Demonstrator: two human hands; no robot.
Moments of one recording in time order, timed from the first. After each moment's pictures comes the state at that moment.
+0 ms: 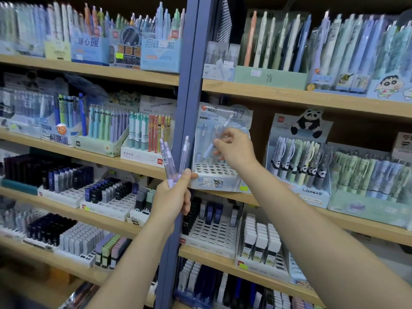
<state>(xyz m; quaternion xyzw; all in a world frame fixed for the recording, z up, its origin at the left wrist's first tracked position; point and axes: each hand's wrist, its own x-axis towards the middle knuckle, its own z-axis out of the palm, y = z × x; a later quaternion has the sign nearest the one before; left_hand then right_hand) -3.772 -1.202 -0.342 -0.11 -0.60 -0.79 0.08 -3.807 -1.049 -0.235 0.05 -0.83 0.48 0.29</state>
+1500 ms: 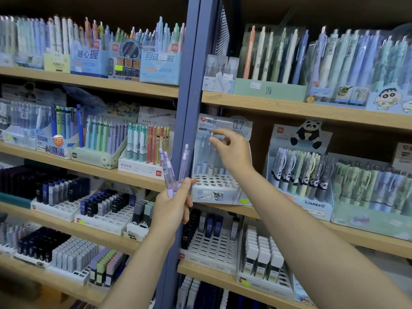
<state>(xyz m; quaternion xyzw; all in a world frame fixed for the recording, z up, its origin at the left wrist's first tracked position) -3.785 -1.199 -0.339 -0.13 -0.59 -0.79 0.11 -3.838 -1.046 -0.229 0.13 -0.80 0.43 0.40</state>
